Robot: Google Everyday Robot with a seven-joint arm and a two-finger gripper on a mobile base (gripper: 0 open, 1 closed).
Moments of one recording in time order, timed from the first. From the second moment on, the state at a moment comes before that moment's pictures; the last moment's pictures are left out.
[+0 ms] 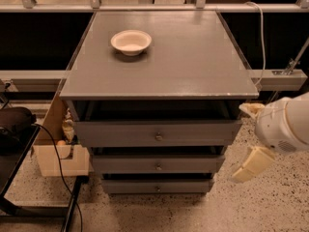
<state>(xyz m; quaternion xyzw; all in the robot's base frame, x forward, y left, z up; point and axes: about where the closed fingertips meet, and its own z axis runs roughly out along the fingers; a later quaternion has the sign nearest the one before) 0.420 -0.192 0.830 -0.56 0.78 0.06 0.26</state>
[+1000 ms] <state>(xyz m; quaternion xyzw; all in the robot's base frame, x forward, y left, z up) 0.399 -0.161 0.710 -0.56 0.78 0.14 0.25</state>
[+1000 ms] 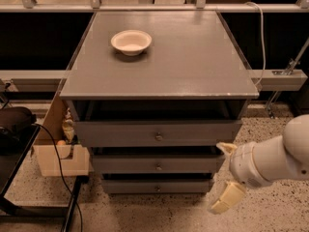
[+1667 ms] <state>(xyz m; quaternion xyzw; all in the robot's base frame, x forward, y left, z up) 0.382 -0.148 0.626 -0.55 0.78 0.18 0.26</state>
